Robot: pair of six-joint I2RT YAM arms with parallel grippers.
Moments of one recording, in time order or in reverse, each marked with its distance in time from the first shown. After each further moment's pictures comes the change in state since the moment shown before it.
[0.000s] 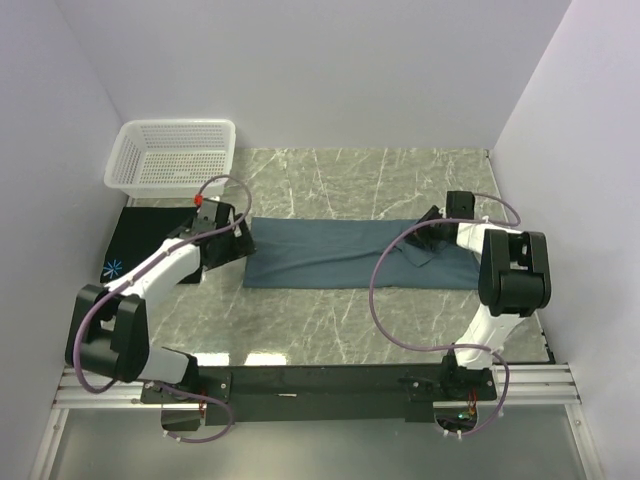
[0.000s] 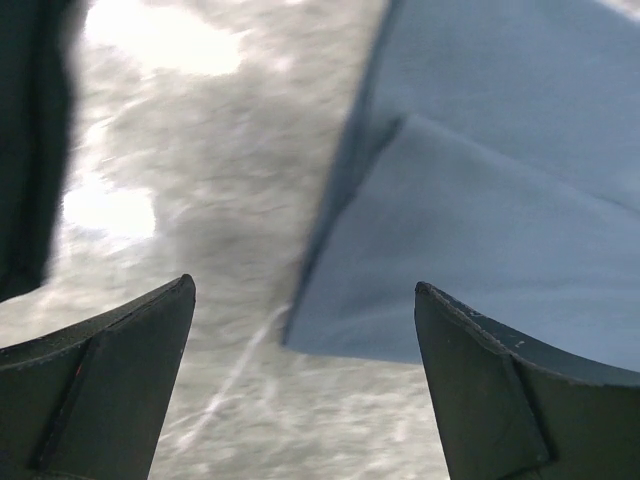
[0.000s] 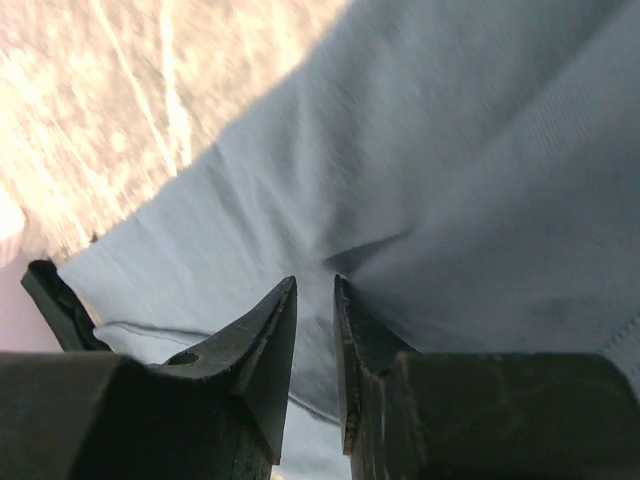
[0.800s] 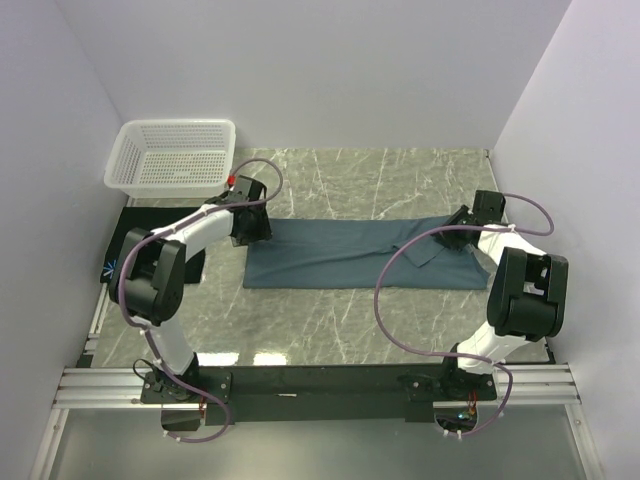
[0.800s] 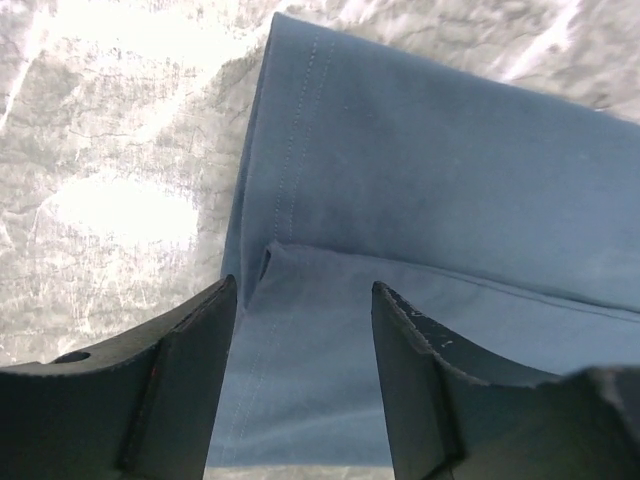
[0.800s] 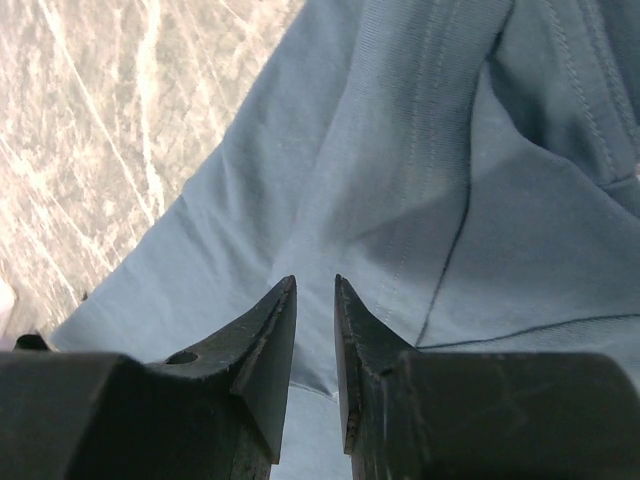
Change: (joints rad) left arm -0.097 0.393 0.346 -0.023 -0.045 0.022; right arm -0.143 -0.164 -0.010 -0.130 0.119 -0.069
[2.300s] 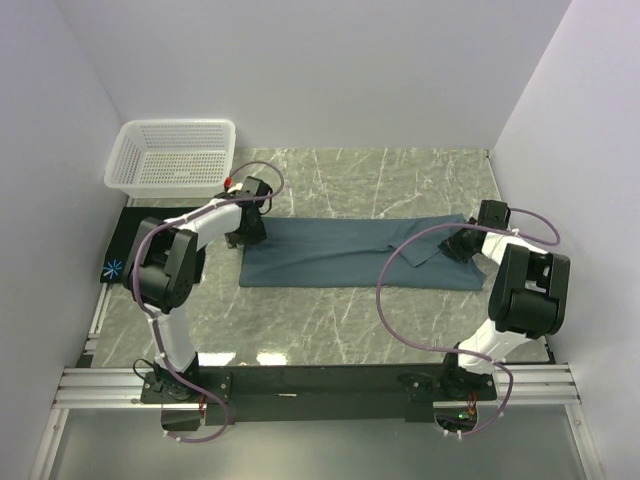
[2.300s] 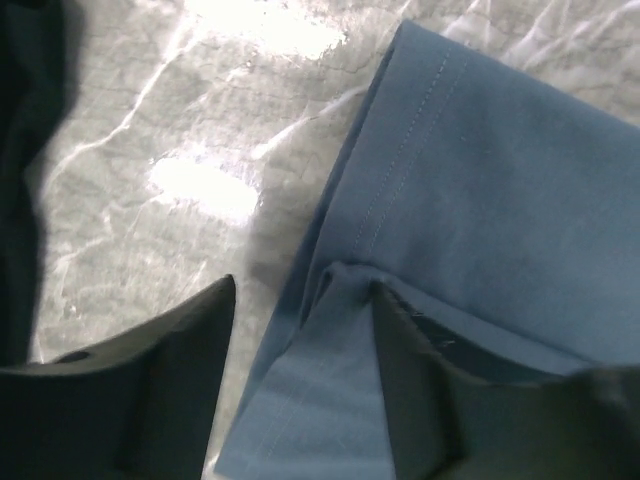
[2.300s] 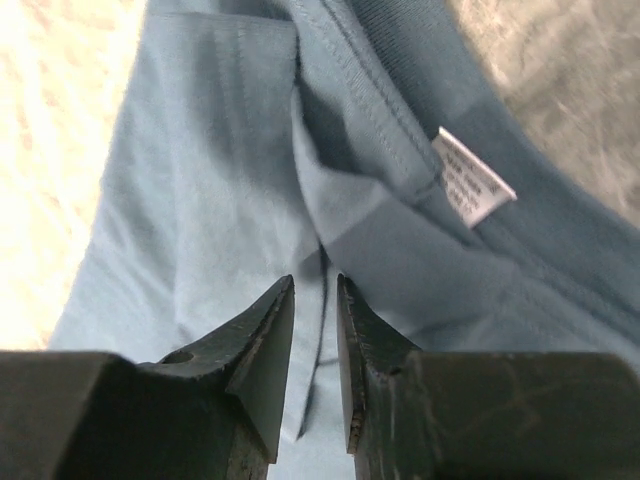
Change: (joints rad) left arm -0.011 0.121 0.084 -0.119 -0.218 -0.066; right arm -0.061 0.034 -0.055 0.003 0.061 0.028
